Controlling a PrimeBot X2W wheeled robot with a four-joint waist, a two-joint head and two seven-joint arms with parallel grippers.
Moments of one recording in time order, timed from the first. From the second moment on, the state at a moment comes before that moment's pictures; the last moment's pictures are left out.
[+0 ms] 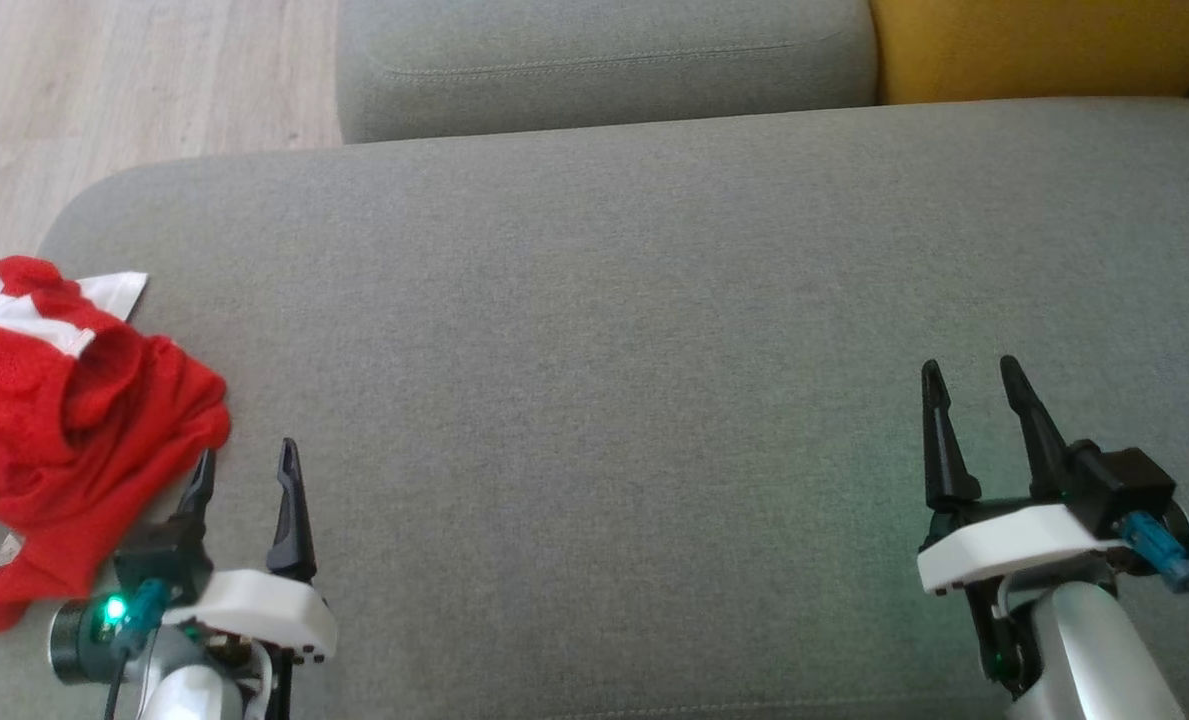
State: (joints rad) left arm -0.04 0.04 0.01 0.32 -0.06 0.00 -0.25; right arm -0.14 -0.05 0.02 0.37 0.13 0.12 -0.25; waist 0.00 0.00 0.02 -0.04
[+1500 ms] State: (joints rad) left arm -0.04 0.04 0.09 0.30 -0.12 0.01 -0.25; right arm -0.18 -0.05 0.24 0.33 0.16 0.12 -0.25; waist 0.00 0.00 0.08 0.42
